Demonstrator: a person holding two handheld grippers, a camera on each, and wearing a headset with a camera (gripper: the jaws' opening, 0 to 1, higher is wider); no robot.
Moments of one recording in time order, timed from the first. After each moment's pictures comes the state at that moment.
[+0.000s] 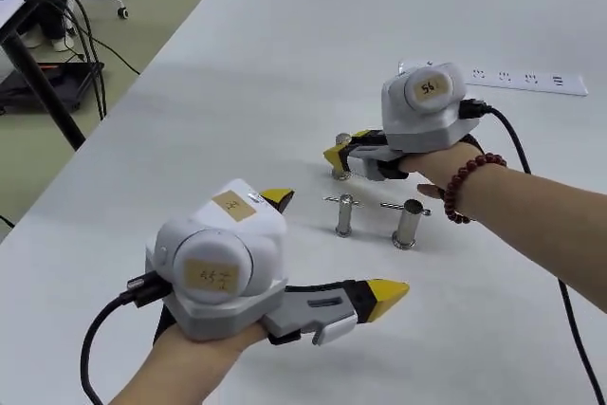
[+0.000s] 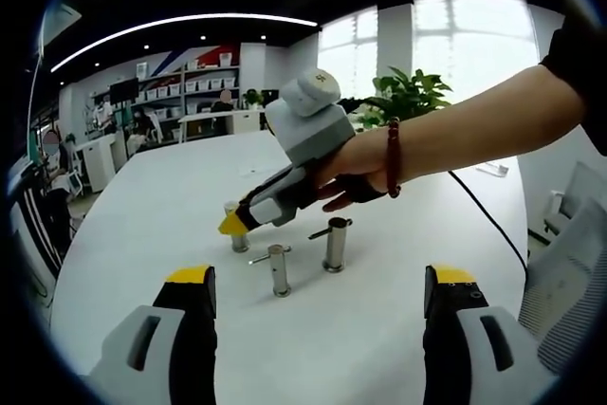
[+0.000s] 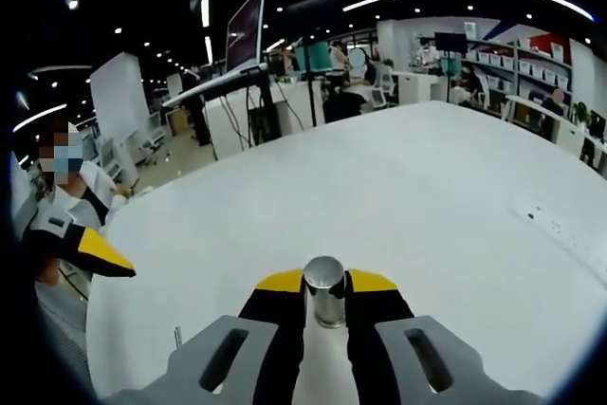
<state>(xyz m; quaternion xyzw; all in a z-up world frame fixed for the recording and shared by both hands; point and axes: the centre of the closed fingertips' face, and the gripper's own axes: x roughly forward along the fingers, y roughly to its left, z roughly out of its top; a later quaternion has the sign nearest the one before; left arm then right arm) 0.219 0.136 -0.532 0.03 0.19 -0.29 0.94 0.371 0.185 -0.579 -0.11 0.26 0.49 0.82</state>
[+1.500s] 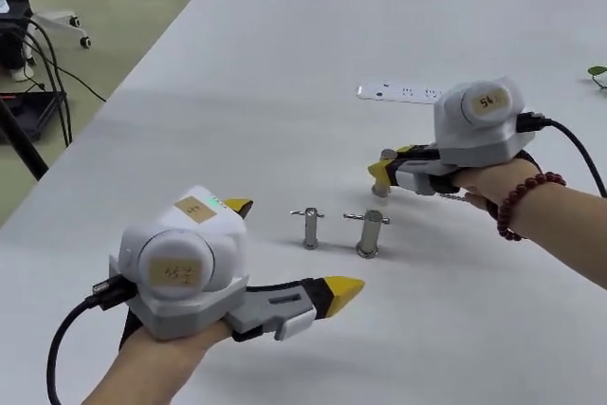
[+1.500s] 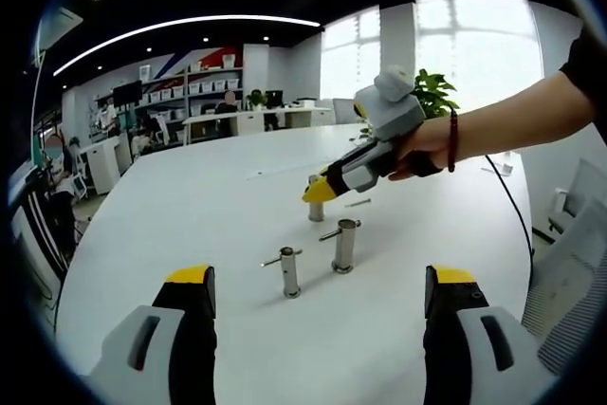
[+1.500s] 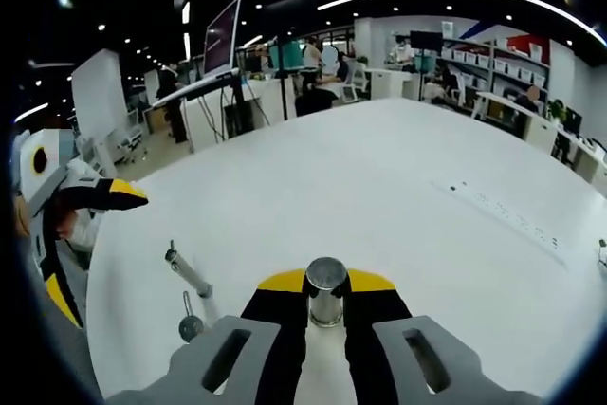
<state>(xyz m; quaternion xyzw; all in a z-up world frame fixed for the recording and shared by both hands) 0.222 0.143 -0.528 0.04 0.19 -0.28 0.94 0.366 0.068 -0.560 -0.12 0.27 0.44 0.85</state>
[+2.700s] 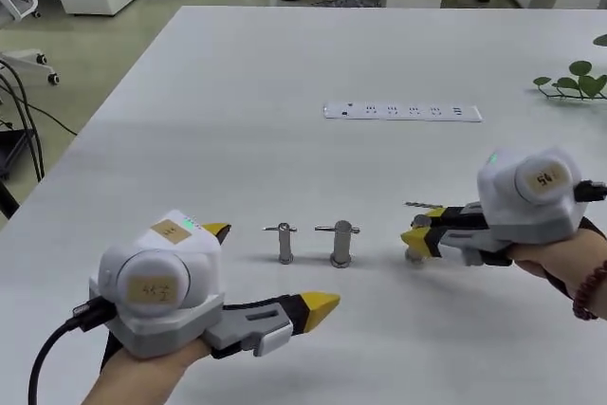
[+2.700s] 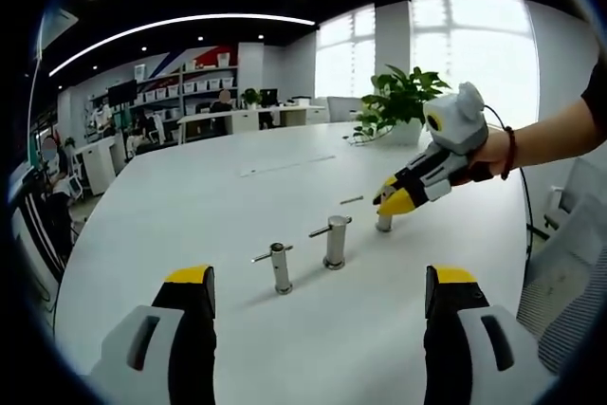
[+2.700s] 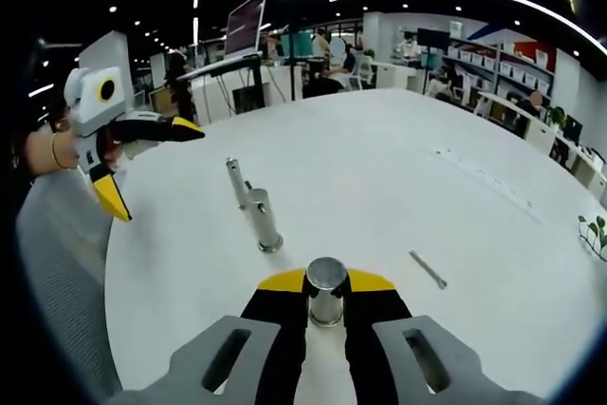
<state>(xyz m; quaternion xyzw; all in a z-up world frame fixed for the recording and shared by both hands) 0.214 0.139 -0.530 0.04 0.20 -0.29 0.94 0.272 0.007 -0.564 -0.16 0.27 0.45 0.84</state>
